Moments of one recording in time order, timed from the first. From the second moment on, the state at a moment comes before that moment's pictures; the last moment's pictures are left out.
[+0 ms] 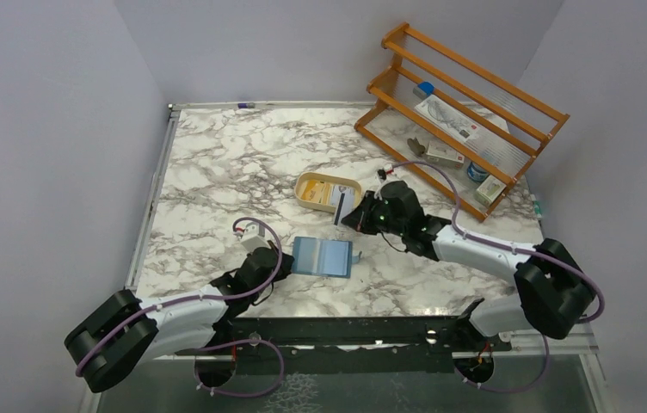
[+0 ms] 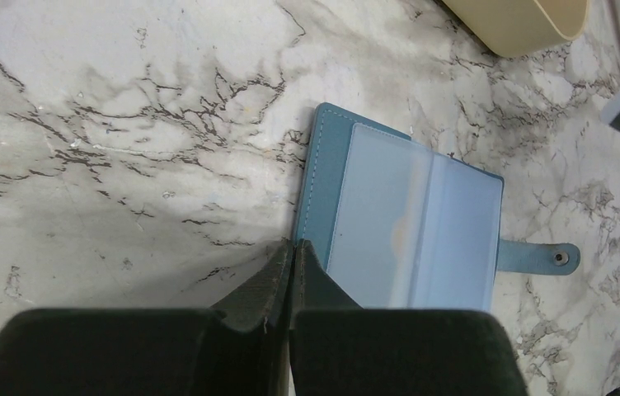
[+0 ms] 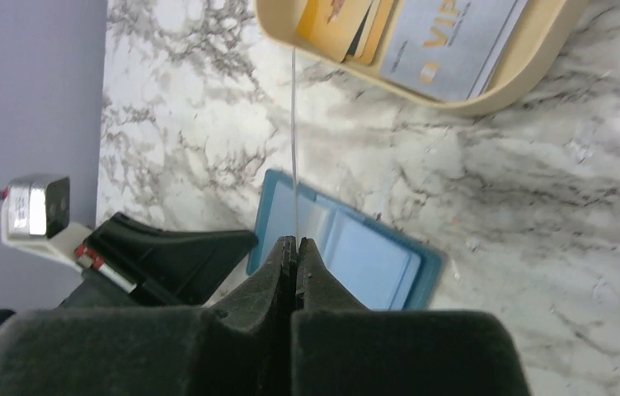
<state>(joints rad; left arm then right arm) -0.83 1.00 0.08 0.34 -0.38 -0.97 0.74 1.35 0.68 0.16 -0.07 0.81</state>
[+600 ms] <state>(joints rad) -0.83 1.03 0.09 0.36 -0.38 -0.96 0.55 1.72 0.93 0.23 -0.19 0.71</state>
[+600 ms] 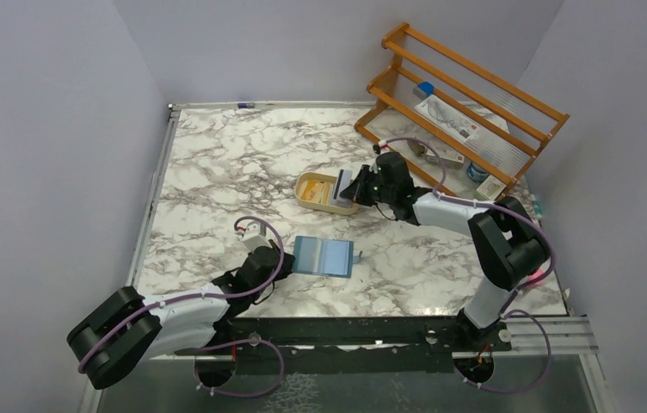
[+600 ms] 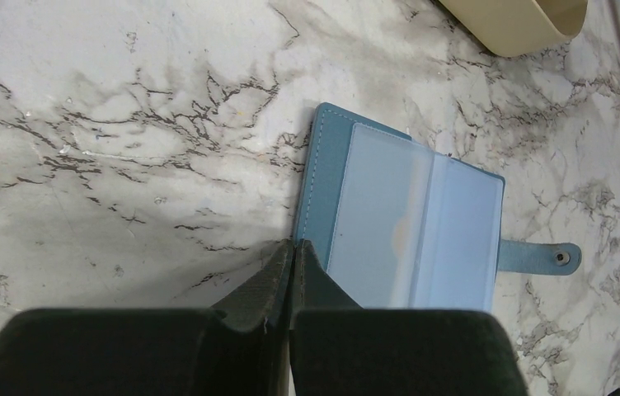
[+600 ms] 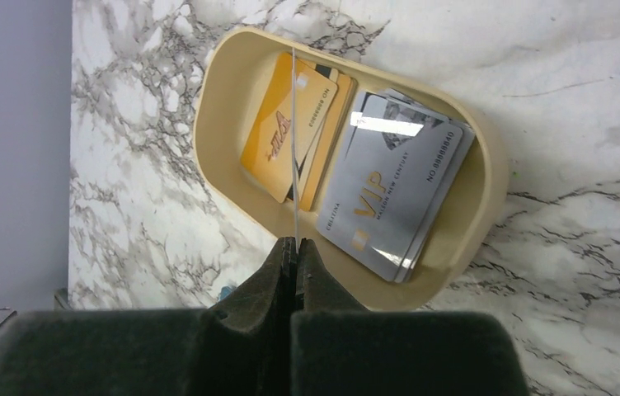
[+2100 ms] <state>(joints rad) -0.83 1.04 0.10 0.37 -0.37 -0.95 0.51 1.79 0.93 0.27 -0.22 0.70</state>
